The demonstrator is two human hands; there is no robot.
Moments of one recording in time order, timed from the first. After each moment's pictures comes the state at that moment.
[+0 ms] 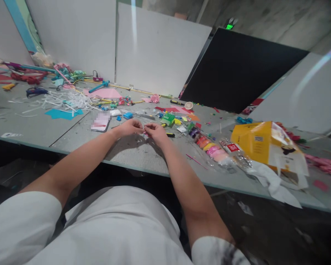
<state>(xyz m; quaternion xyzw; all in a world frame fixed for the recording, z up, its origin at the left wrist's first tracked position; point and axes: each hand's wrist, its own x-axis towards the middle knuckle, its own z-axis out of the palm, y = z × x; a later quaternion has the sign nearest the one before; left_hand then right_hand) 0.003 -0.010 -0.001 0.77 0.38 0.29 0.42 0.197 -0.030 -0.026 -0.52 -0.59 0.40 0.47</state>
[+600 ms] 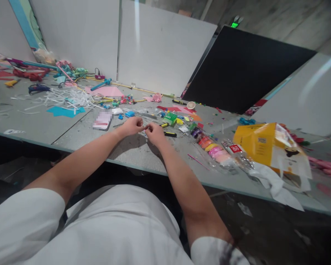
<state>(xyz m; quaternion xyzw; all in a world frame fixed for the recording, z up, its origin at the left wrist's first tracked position) 0.009 -0.001 -0.007 0.80 0.41 0.35 0.26 0.186 -0.039 -0.025 -0.57 -0.70 0.18 0.38</state>
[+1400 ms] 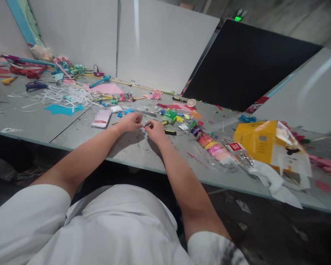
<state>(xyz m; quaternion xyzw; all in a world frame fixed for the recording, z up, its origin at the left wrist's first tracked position) 0.004 0.010 -0.002 0.84 0.36 0.35 0.21 0.187 -0.037 -0.018 -0.59 -0.68 0.18 0.40</state>
